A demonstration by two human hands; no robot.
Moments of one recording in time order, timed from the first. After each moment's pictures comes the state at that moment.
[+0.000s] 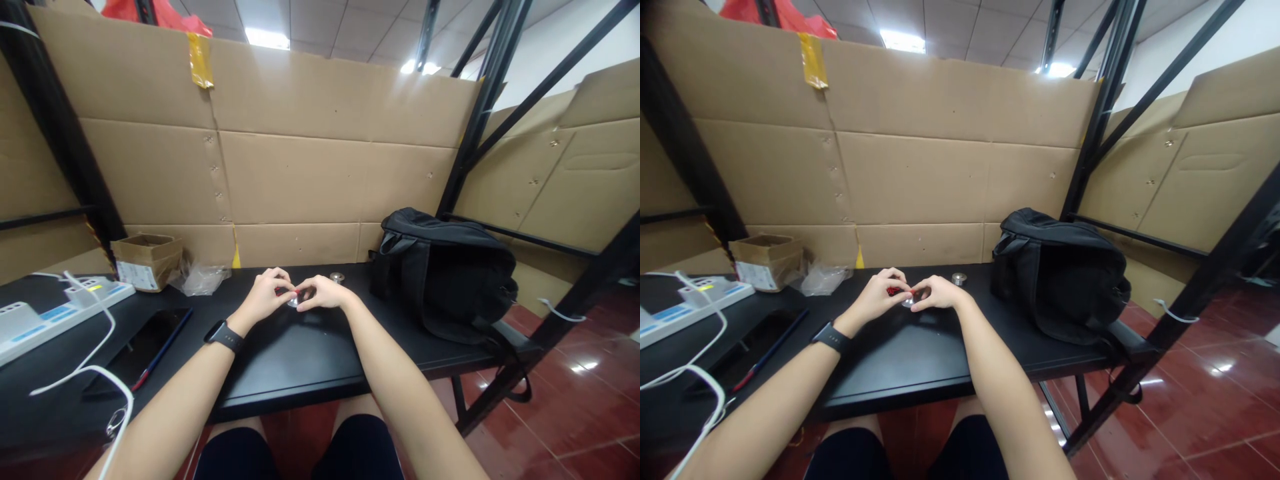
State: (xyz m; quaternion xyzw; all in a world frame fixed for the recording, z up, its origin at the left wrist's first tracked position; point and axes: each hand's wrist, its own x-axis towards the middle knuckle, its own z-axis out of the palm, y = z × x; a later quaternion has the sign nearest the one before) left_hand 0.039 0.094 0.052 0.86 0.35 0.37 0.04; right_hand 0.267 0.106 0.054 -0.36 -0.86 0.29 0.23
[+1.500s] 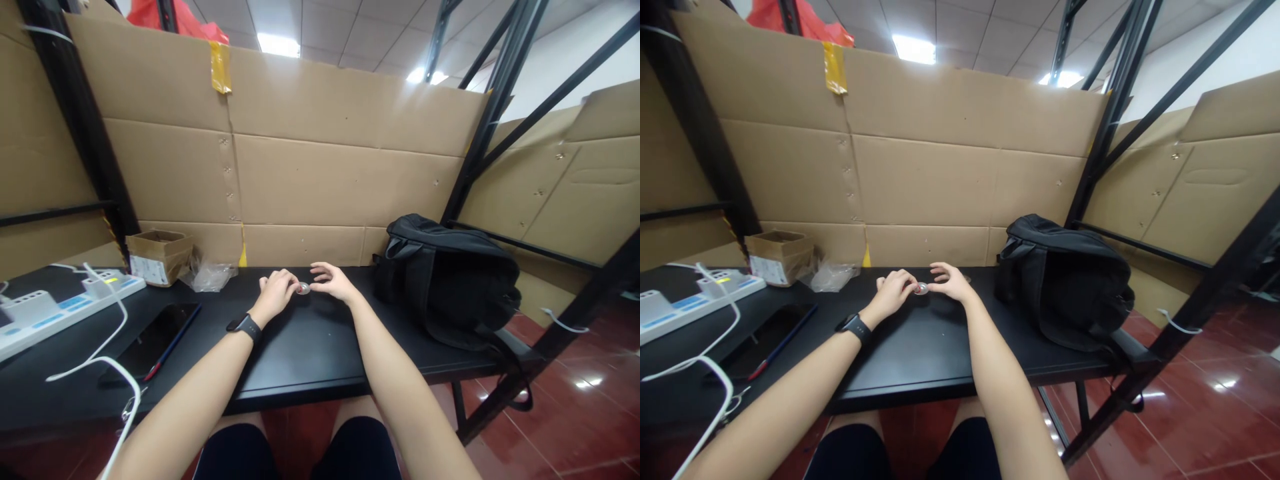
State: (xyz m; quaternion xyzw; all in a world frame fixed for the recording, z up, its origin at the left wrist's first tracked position) left_hand 0.053 0.103 0.035 0.81 0.47 0.35 0.03; right_hand 0.280 0.126 0.037 -0.39 -0.72 0.36 0.45
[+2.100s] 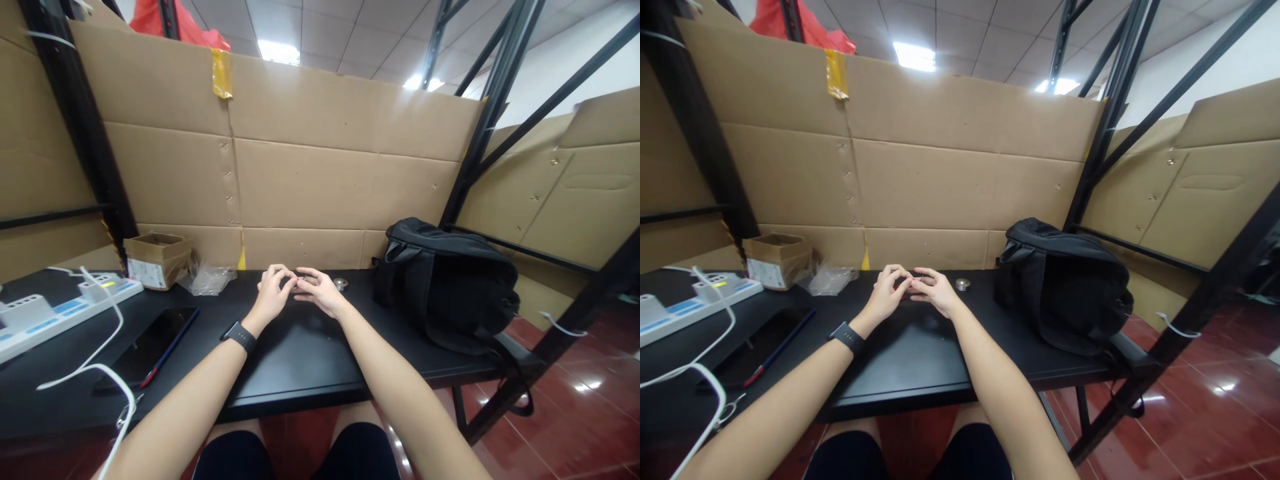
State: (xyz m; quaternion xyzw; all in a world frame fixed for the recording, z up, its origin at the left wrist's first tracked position) left_hand 0.054 0.094 0.043 0.74 0.46 0.48 0.08; right_hand 0.230 0.095 0.045 -0.26 -0.57 0.60 0.50
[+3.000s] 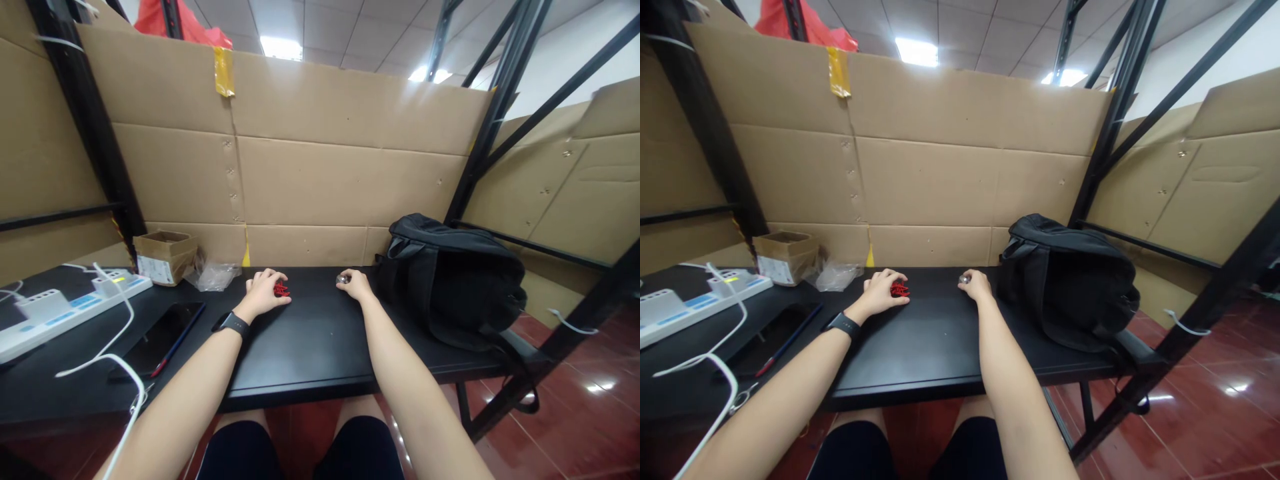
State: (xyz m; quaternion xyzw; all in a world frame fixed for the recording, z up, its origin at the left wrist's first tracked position) left_hand 0.012 0.119 0.026 0.80 0.54 0.27 0.00; right_hand 0.339 0.153 0.010 -0.67 -0.67 0.06 0.32
